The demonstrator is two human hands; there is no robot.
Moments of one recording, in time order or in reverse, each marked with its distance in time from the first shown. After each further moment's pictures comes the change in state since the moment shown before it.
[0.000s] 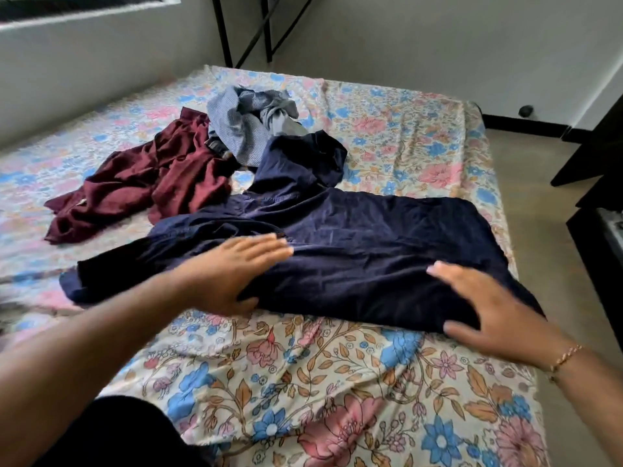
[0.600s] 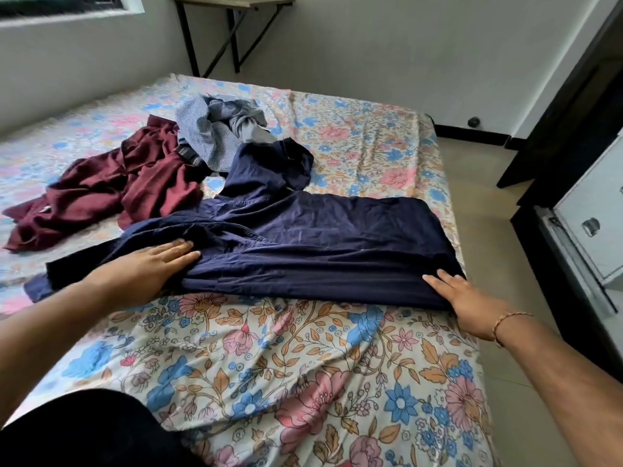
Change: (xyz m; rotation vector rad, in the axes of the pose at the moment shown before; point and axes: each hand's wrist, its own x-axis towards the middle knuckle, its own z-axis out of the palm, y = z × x) left_hand -0.065 -0.086 0.049 0.095 0.019 -0.221; right_hand -0.017 0.034 0.003 -0.232 -0.266 0.333
